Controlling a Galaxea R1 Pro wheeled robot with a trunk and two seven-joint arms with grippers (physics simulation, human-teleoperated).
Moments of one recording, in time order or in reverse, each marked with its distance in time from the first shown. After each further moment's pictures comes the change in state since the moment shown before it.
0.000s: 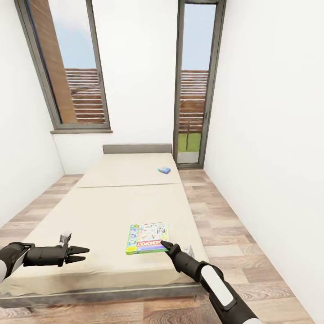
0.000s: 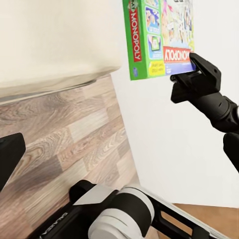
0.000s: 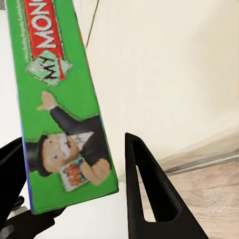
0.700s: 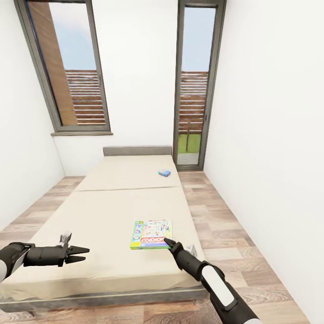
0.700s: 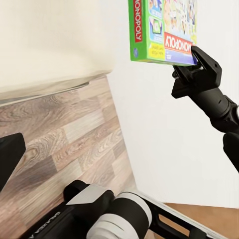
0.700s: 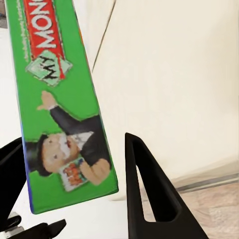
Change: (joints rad) left arm 0.000 -0.001 -0.001 0.000 -0.001 0.003 0.000; right arm 0.001 -0.005 -0.002 0.000 -0.001 -0.074 0.005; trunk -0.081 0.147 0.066
